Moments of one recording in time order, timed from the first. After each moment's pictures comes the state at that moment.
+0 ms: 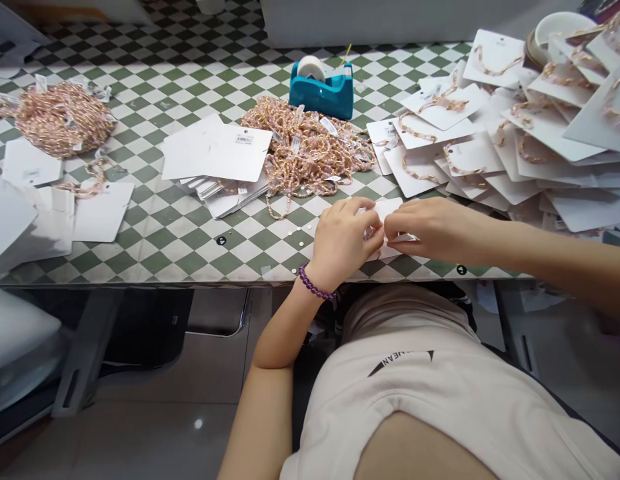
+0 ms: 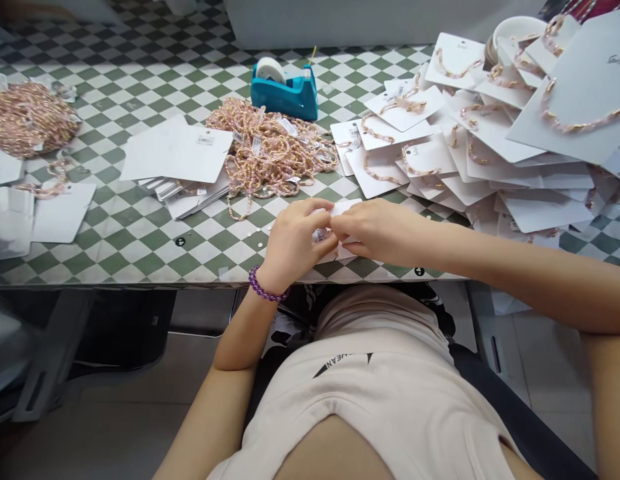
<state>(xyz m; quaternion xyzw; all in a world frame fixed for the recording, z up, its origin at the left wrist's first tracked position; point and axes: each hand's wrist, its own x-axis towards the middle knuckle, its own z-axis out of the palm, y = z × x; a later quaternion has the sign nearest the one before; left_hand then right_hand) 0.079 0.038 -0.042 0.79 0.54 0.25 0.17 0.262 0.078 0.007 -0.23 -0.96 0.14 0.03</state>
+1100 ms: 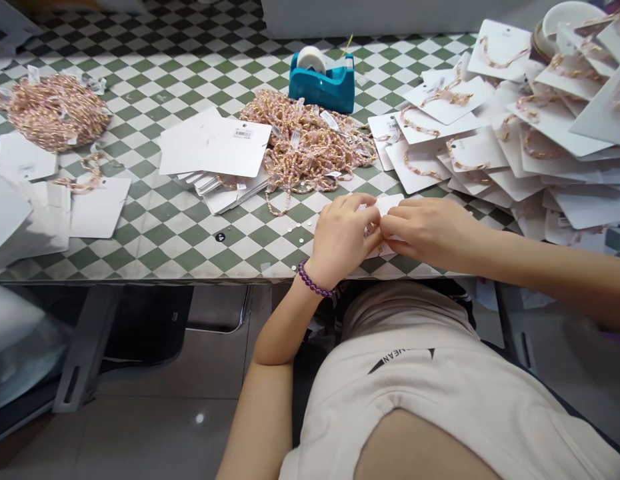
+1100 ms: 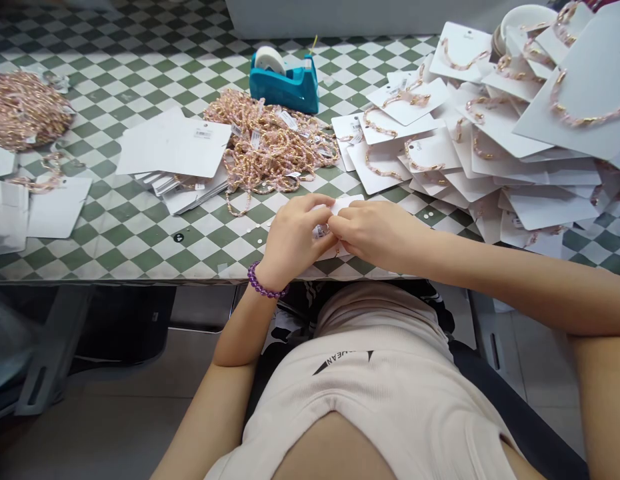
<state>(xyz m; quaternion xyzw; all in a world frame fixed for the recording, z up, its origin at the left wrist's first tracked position) 0.076 0.038 -0.045 0.80 0.53 0.24 0.16 0.257 0.066 -0.004 -0.25 -0.97 0.01 -0.02</state>
